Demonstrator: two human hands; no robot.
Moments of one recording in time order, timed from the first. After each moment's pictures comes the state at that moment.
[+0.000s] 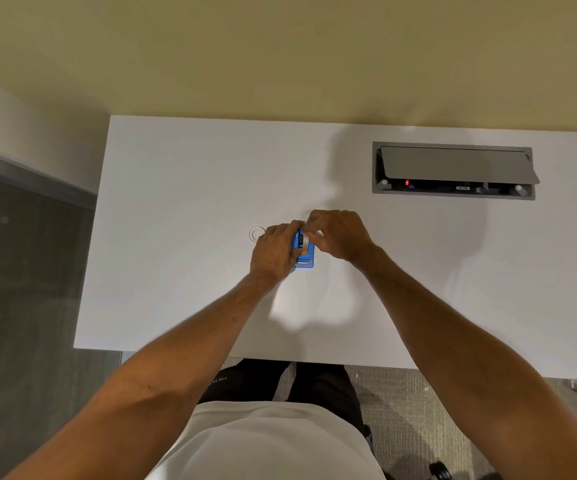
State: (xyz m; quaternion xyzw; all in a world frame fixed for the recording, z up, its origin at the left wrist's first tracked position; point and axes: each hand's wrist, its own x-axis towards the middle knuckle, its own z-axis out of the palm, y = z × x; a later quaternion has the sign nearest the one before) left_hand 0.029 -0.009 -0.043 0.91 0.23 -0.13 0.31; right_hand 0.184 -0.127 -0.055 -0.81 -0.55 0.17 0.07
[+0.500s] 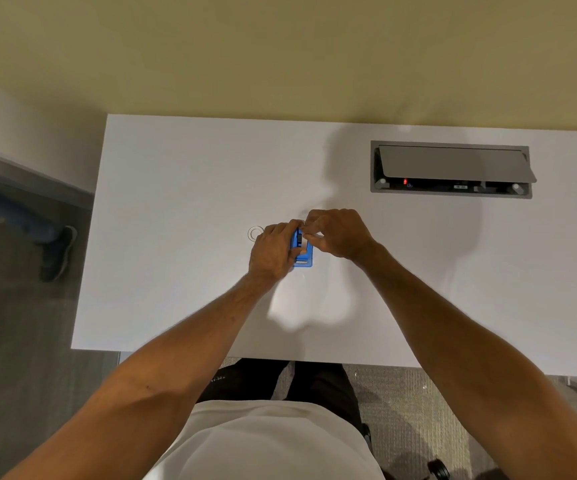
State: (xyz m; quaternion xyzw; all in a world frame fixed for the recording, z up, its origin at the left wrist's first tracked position) left_hand 0.029 -0.008 -0.045 0.92 0.23 -0.12 0.30; right_hand 0.186 -0.127 -0.051 -0.81 -0.56 0.17 0.06
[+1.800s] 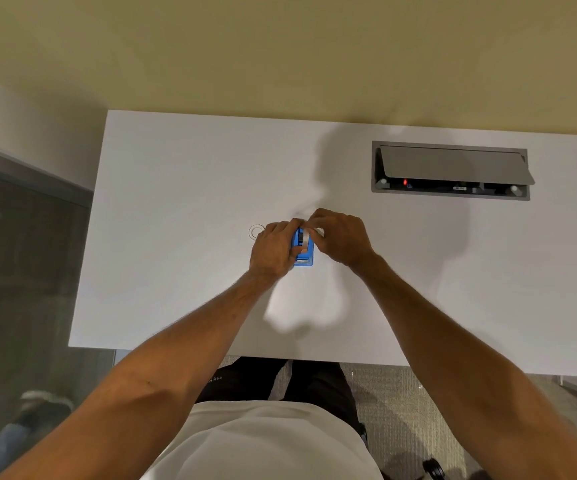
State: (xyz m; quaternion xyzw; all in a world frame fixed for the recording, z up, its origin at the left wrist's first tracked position) left_hand 0.028 -0.006 -0.051 0.92 0.23 -0.12 0.29; right_hand 0.165 -0.133 -0.046 -0.85 -0.48 0.14 0.12
